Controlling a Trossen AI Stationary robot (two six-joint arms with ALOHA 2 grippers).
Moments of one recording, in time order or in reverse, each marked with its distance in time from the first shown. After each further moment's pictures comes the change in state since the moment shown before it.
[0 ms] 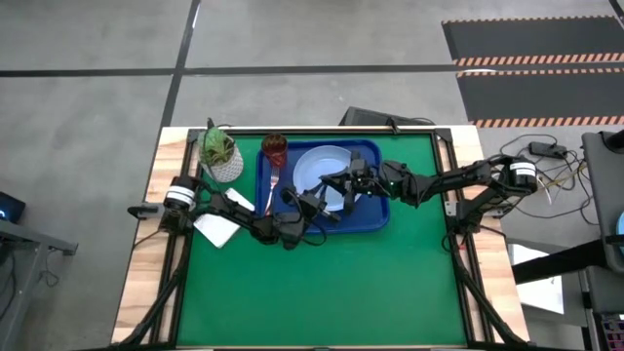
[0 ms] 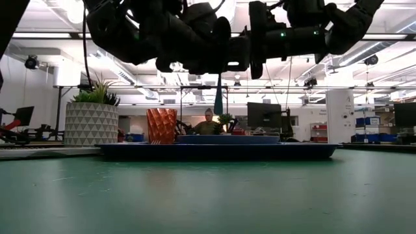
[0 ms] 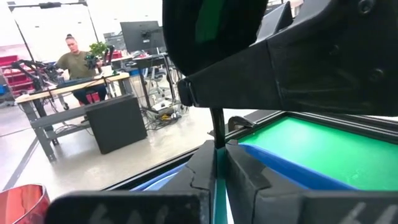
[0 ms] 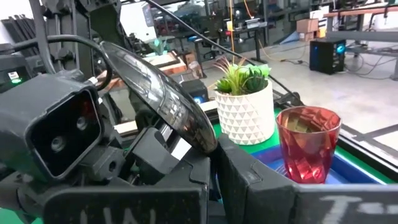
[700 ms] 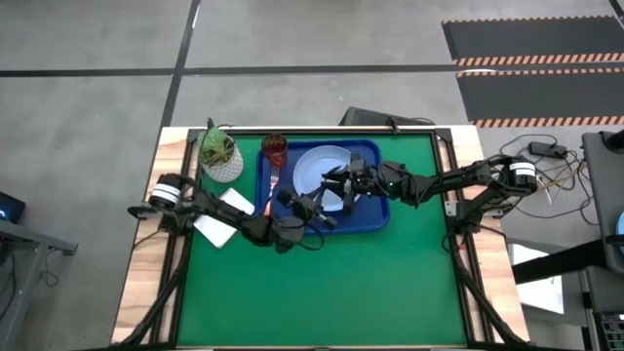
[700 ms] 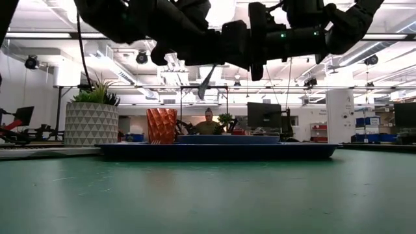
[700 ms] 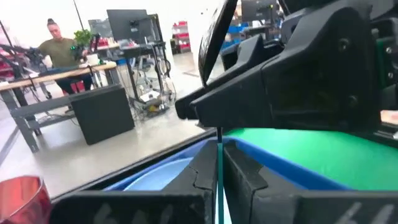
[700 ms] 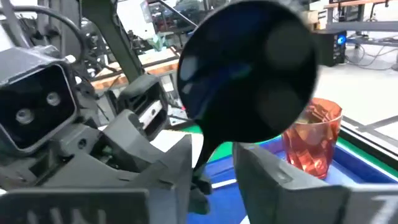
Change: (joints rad) left arm -0.047 -0.099 -0.008 -0.228 0.004 -0.171; right arm 0.000 0.002 0.000 -0.019 0.004 0.025
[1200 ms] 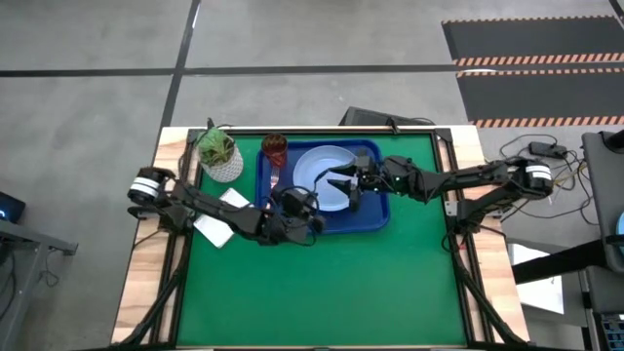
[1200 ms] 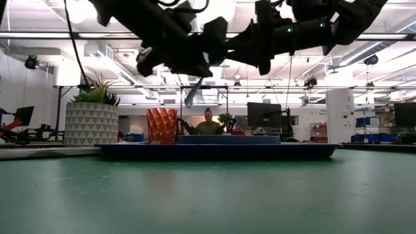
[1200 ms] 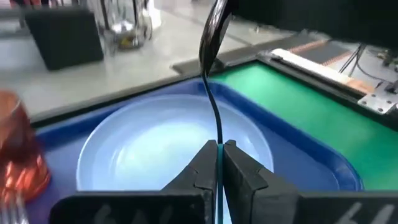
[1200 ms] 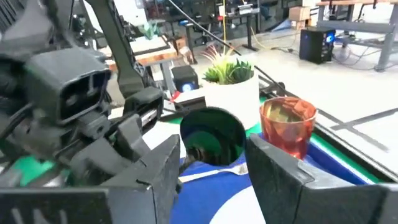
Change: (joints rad) left arm 0.008 -0.166 0.003 -0.694 0.172 -0.659; right arm -0.020 -0.117 0.000 -0.170 -0.002 -0.058
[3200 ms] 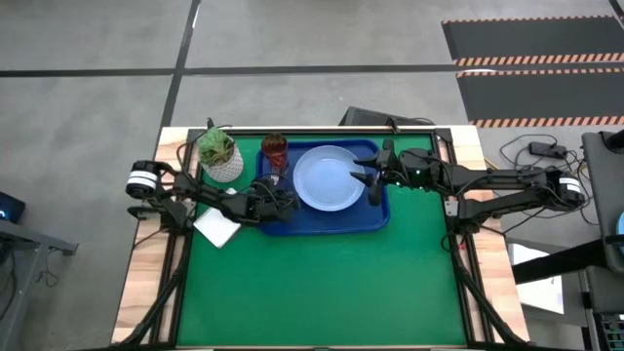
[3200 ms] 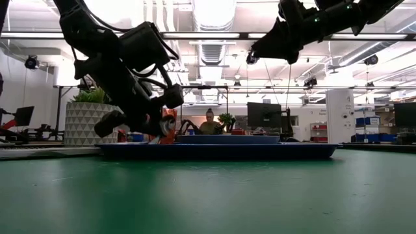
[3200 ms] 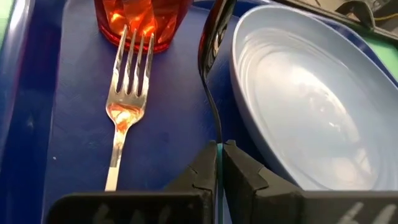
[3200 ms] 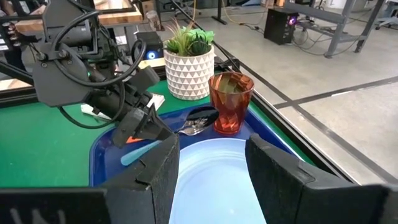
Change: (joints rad) left arm 0.195 -0.058 -0.331 -0.116 0.234 -0.713; right arm -0.046 -0.319 -0.016 -0.465 0.078 -0.122
